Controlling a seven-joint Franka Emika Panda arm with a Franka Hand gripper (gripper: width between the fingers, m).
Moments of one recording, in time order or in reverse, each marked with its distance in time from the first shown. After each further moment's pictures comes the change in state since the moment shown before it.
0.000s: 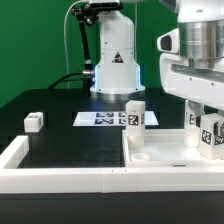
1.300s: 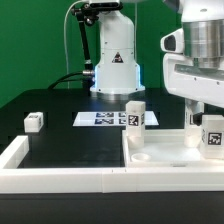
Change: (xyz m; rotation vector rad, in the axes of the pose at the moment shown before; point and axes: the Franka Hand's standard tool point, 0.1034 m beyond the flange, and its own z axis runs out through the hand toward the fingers) arm -0.009 -0.003 0.002 0.021 -0.001 -0.304
